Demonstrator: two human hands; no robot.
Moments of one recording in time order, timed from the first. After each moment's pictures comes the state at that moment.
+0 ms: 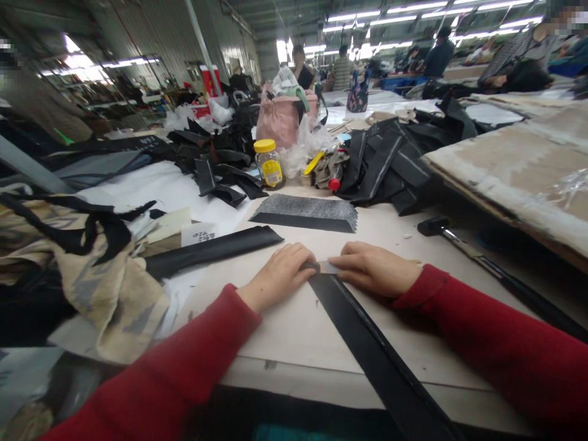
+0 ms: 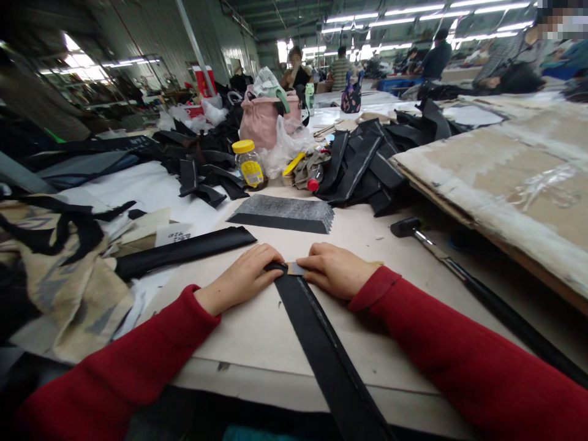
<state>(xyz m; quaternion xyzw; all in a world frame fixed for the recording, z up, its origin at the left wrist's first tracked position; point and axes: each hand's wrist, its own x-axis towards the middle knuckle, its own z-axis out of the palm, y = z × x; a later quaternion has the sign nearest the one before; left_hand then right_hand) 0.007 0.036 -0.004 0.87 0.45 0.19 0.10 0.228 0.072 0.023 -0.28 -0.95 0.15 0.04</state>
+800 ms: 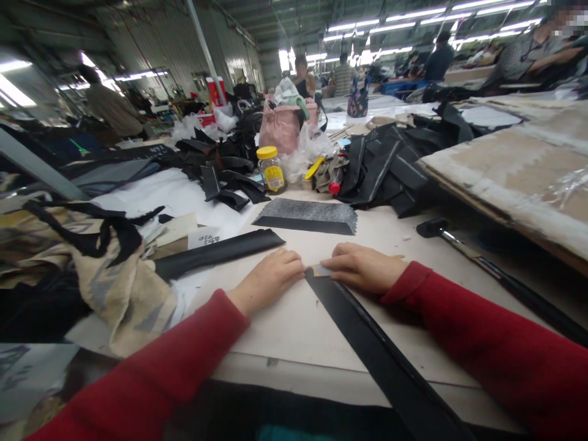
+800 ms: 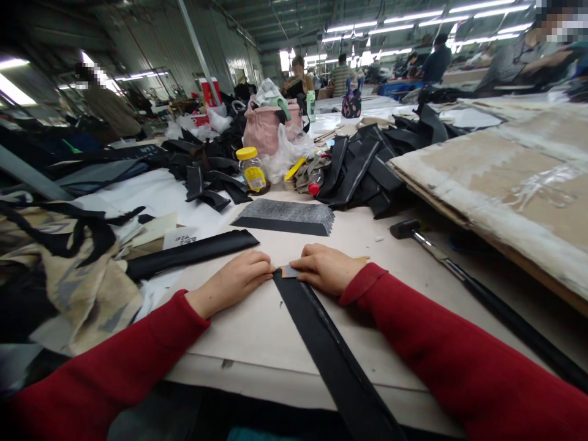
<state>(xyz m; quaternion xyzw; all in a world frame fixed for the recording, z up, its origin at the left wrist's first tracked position) -0.014 0.030 -0.001 0.91 0.40 0.12 0.03 0.218 0.082 0.013 -0.23 -0.95 0.17 0.06</state>
